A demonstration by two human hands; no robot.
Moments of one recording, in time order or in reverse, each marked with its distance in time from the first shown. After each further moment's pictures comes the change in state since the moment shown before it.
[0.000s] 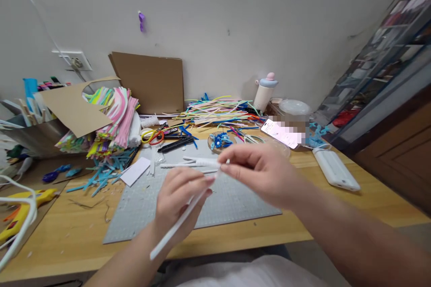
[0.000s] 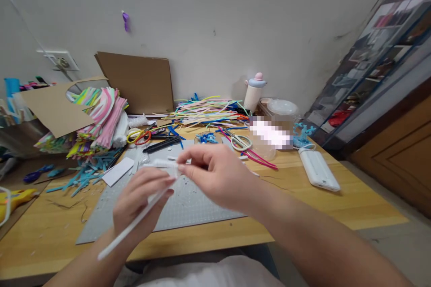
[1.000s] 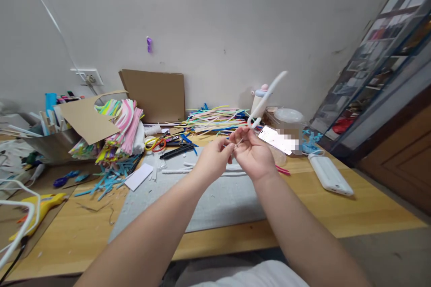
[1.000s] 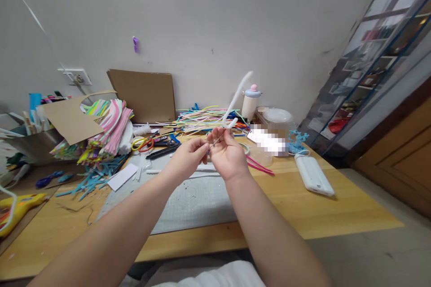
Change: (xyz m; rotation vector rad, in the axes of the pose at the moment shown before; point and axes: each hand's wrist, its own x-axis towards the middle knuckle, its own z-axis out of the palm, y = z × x) left_hand 0.090 -0.007 0.070 -0.303 -0.314 -0.624; right_hand 0.043 0.058 -0.010 1.570 0.653 0.124
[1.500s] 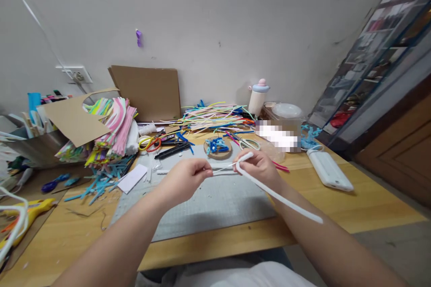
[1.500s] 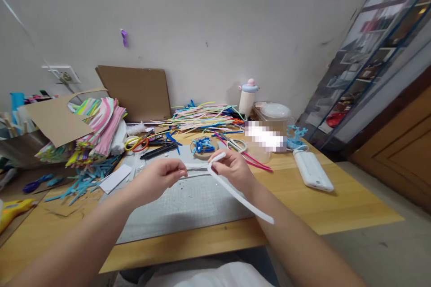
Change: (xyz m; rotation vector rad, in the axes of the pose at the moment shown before) left_hand -0.044 -0.013 -0.045 0.322 -0.285 -0.117; right_hand -0.016 -0.018 -0.071 -1.039 -0.459 -0.117
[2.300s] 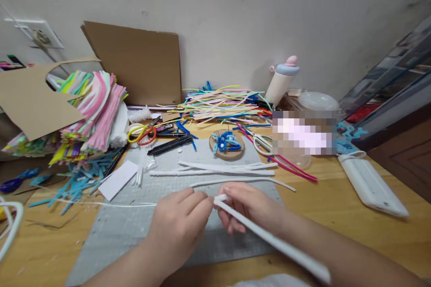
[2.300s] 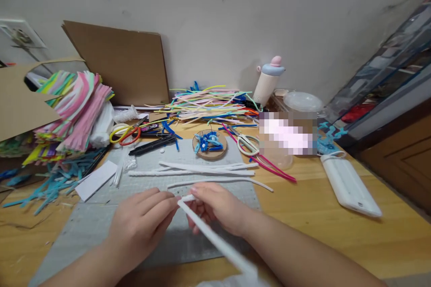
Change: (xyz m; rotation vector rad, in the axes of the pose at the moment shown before) left_hand -0.012 -0.064 0.040 0.493 0.376 0.495; right_hand 0.007 0.044 0.038 0.358 -0.381 0.744
